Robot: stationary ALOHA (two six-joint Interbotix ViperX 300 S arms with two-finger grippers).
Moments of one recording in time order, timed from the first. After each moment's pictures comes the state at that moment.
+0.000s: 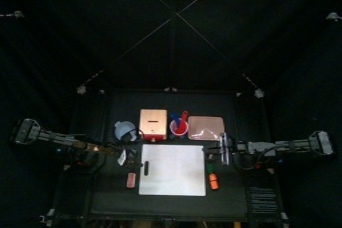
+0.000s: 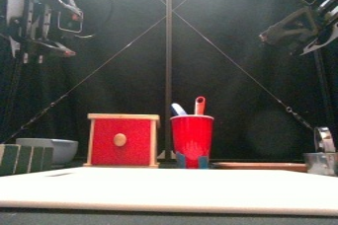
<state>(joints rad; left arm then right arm) -0.07 -0.63 1.06 -0.92 0.13 -0.03 0.01 -0.87 1.25 0.01 -0.28 0.02</state>
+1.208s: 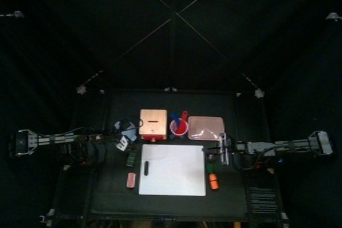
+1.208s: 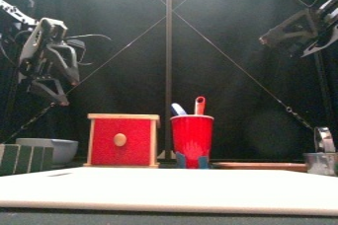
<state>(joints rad) 0.33 -0.63 1.07 -0.50 0.47 -0.22 0.00 -0.85 1.25 0.02 -0.28 0.02</state>
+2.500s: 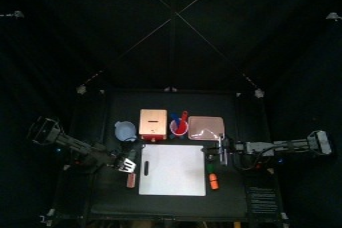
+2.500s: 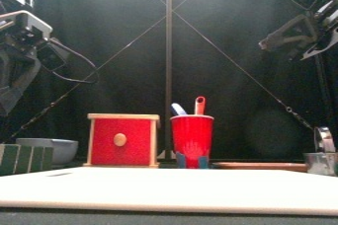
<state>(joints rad) -0.38 -0.23 0.83 0.03 0.75 -1.57 0.00 -0.83 1.25 0.03 -0.28 0.02</state>
